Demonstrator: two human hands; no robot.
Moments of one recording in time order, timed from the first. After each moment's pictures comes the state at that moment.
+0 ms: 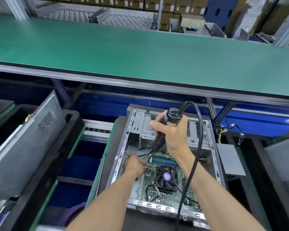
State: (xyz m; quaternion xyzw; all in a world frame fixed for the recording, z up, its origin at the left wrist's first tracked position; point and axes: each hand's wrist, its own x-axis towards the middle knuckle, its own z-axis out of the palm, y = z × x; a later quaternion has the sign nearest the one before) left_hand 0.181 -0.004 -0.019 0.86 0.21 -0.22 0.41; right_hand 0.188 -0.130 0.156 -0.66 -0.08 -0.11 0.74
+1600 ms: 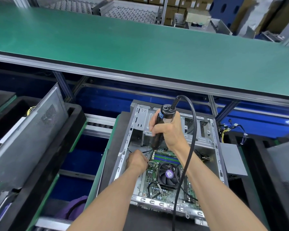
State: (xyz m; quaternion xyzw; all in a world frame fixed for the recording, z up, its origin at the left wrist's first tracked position) left_hand 0.183 -0.007 -0.009 0.89 0.18 -0.24 0.35; right_hand 0.206 -0.118 0.143 -0.69 -0.15 -0.02 0.71
